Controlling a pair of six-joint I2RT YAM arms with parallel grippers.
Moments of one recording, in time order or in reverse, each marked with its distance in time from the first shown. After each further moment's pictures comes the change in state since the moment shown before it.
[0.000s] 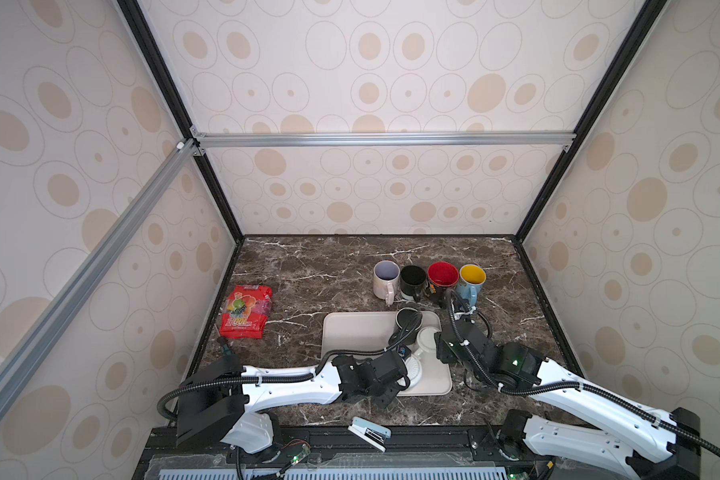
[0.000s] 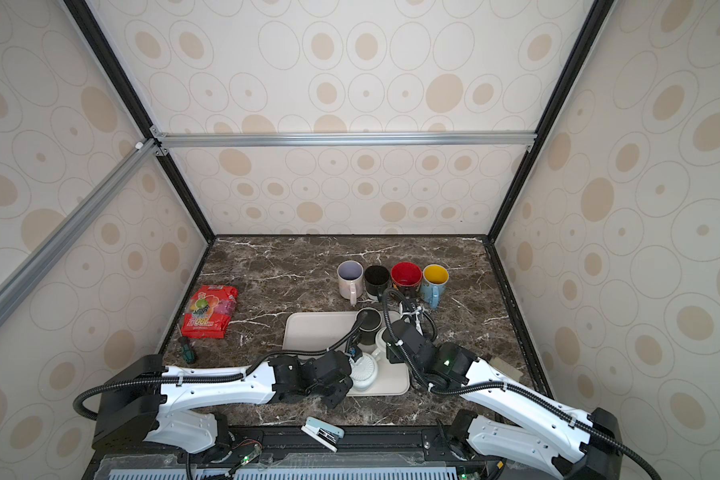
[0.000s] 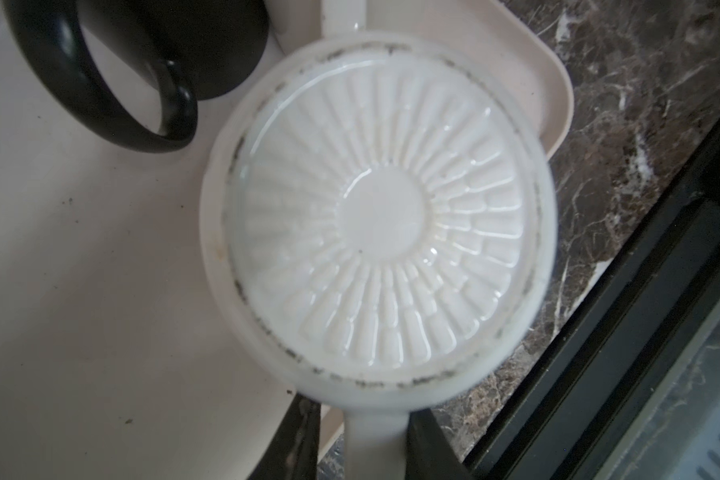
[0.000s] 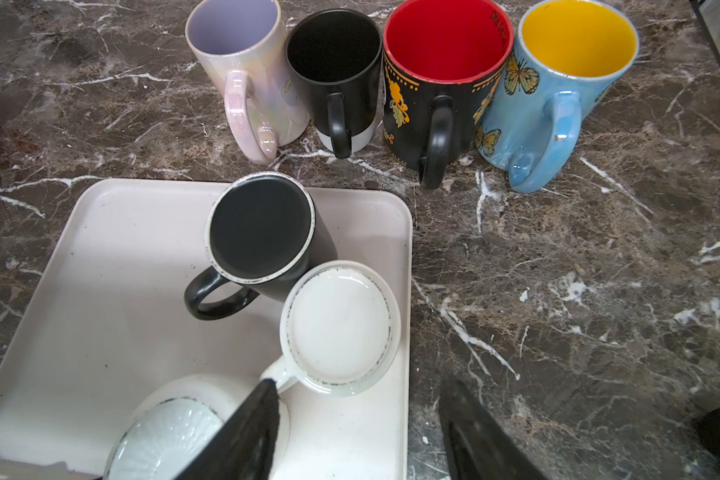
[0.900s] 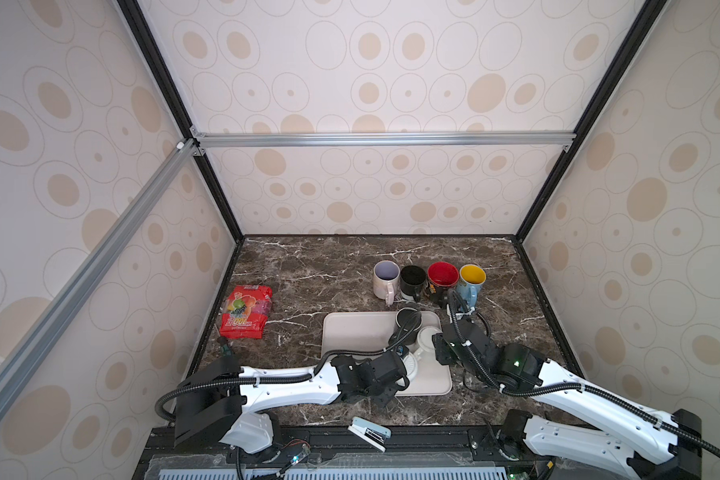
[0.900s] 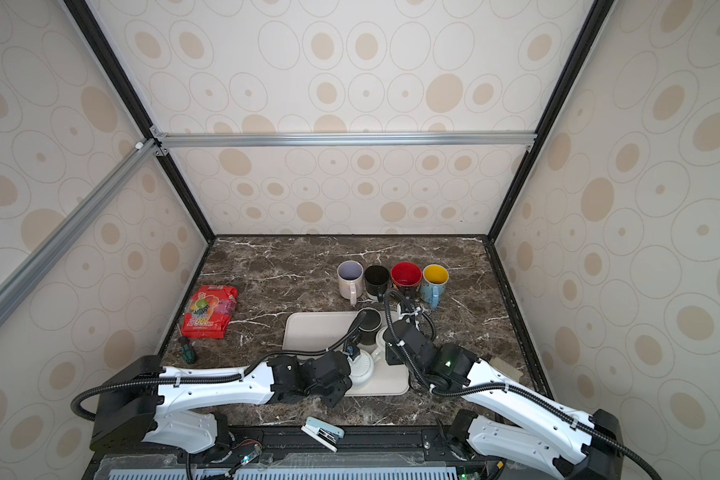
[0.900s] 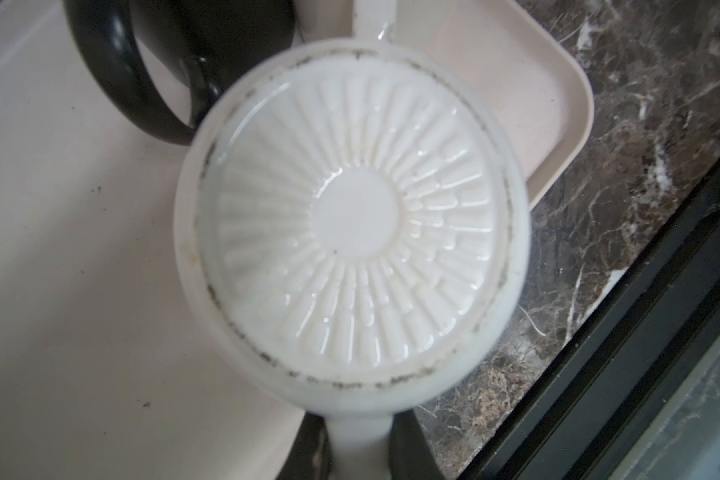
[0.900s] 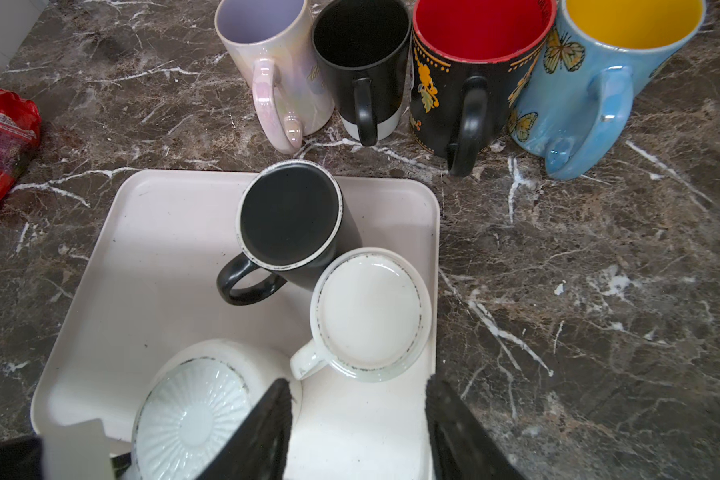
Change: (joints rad) left arm -0.002 -0.045 -0.001 -0.037 -0.039 -0.016; right arm 0.000 -0.012 -0.006 0.014 -0.073 0.017
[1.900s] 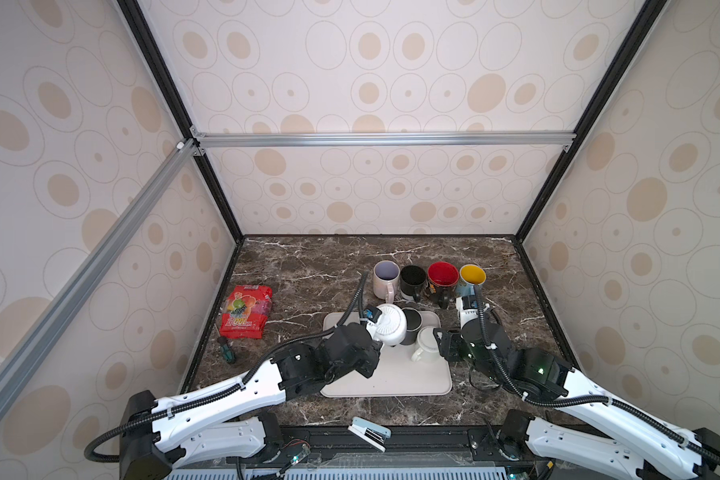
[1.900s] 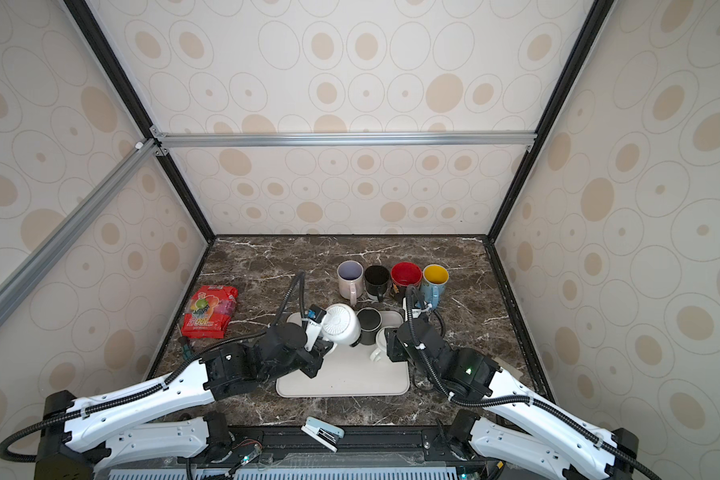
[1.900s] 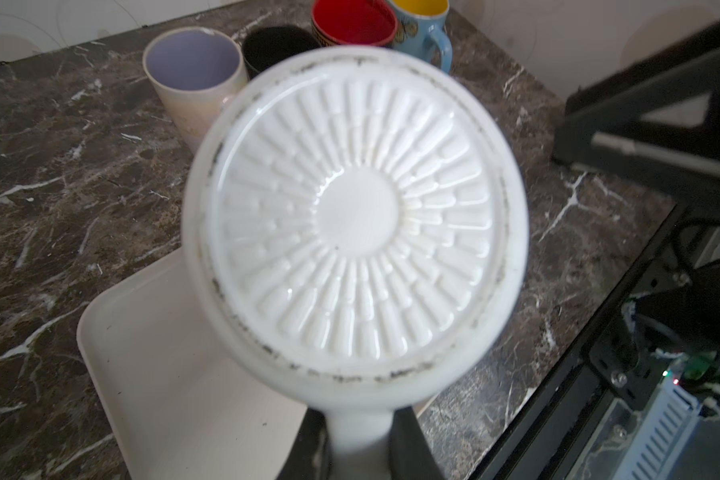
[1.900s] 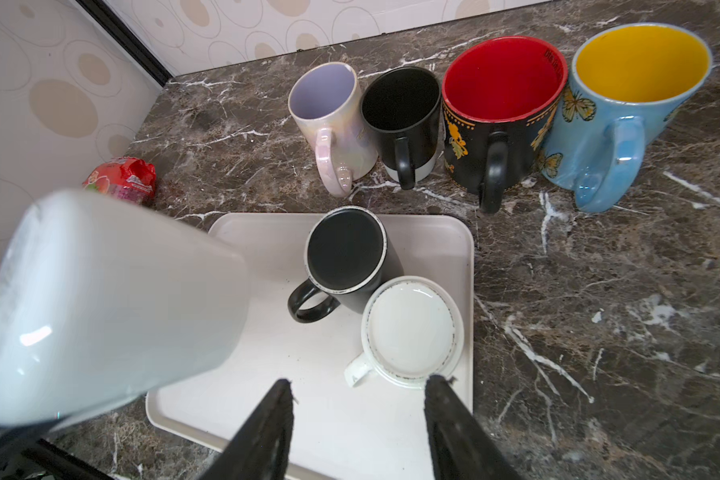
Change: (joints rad) left arm 0.182 -0.351 0.064 0.018 -0.061 0.002; right arm 0.000 -0.116 0.029 0.035 -0.058 0.005
